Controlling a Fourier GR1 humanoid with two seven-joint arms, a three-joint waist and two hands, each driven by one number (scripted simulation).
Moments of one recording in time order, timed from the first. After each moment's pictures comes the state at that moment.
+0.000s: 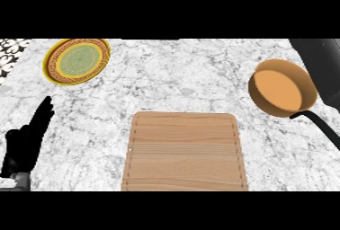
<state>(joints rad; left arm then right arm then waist) 0.02 0.38 0.02 -1.52 0.00 0.13 0.12 -1.33 -0.45 0.16 -0.48 1.08 -0.36 1.00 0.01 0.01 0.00</state>
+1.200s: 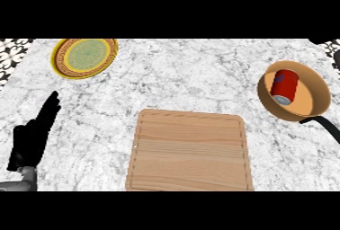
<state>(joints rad) -0.03 0.35 0.02 -1.51 -0.03 0.10 0.11 -1.18 -0.59 -0.16 -0.21 0.85 -0.60 0.56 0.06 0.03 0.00</state>
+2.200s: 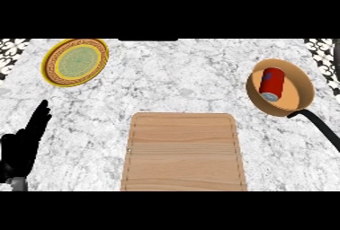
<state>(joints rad) 0.05 0.35 0.07 -1.54 -0.03 0.08 0.12 -1.07 -0.48 -0.39 -0.56 0.52 -0.81 0.21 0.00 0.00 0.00</state>
